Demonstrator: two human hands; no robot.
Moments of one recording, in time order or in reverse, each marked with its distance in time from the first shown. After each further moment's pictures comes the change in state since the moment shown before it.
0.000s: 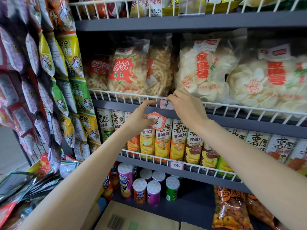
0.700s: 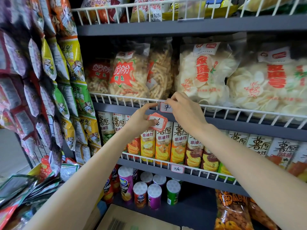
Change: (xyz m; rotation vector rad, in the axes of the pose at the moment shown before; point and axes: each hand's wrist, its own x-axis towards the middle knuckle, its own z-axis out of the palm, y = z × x) left_hand -0.003 0.014 0.002 -0.025 0.032 0.007; right_hand 0.000 -0.007 -0.009 0.101 -0.071 0.053
